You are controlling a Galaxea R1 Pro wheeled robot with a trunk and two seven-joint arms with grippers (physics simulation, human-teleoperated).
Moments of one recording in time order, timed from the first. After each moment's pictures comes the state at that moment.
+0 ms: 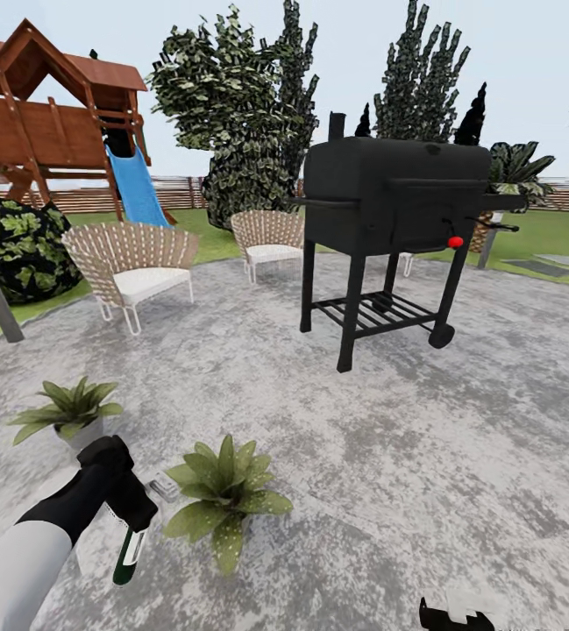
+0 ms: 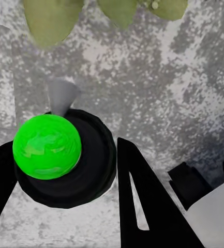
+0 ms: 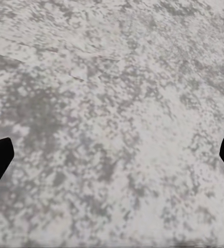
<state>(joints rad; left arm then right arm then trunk) -0.70 0.22 -0.11 -0.80 -0.97 0.85 -1.27 -0.42 -0.07 -0.14 -0.08 0.11 -0.38 -0.25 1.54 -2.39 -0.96</state>
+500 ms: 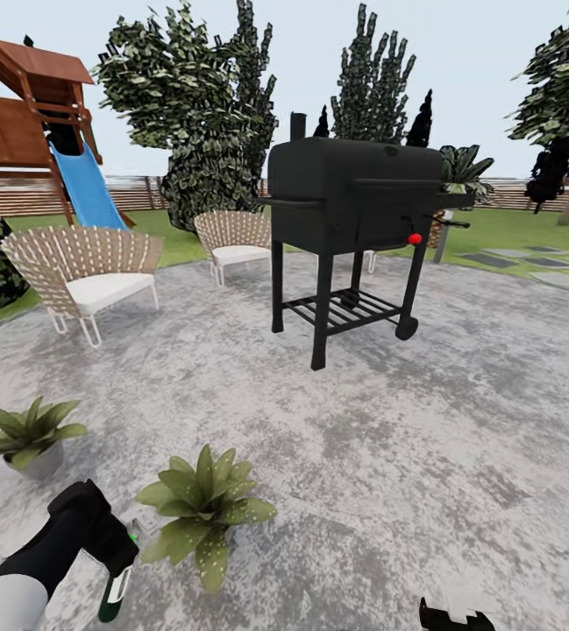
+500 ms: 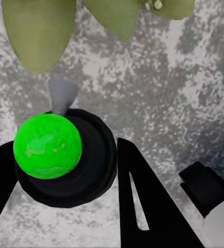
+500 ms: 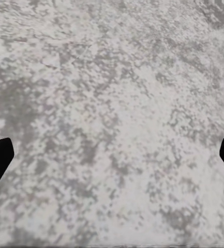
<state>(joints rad) -0.55 0.22 0.07 -0.80 -0.97 0.65 -1.15 -0.42 -0.07 -0.14 -0.08 0.11 -0.38 -0.25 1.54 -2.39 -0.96</state>
